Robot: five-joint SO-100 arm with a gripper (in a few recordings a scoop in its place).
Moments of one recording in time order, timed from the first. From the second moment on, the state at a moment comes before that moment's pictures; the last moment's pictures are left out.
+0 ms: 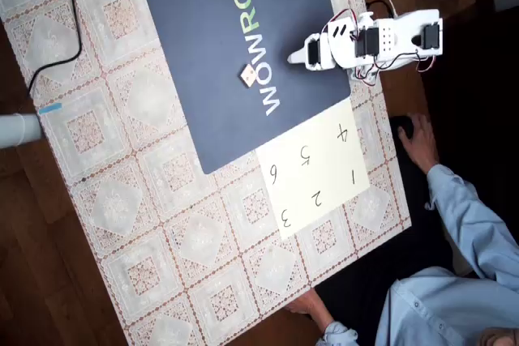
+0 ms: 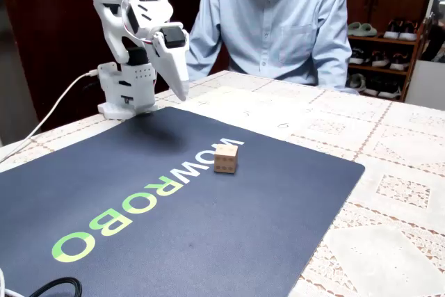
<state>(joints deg) 20.1 129.4 129.6 52.3 -6.3</state>
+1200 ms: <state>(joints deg) 18.6 76.8 95.0 56.4 -6.6</state>
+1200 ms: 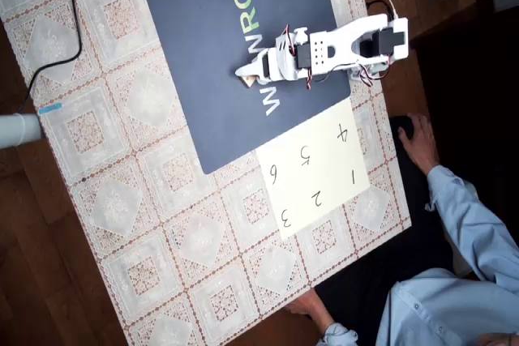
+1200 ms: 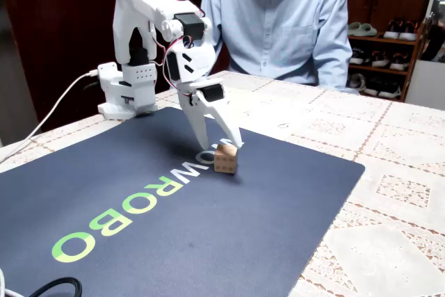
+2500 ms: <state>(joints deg) 15.0 65.6 80.9 62.7 -12.1</state>
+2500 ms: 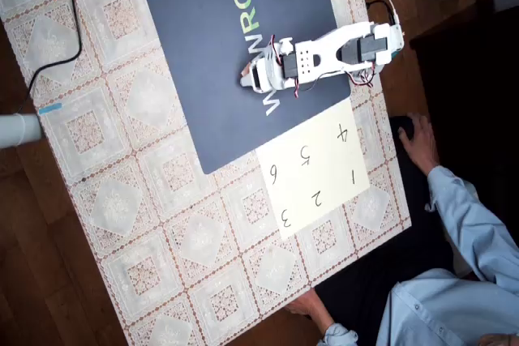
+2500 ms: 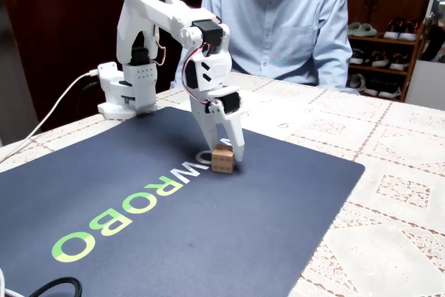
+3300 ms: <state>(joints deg) 17.7 65.2 80.2 63.7 -12.1</state>
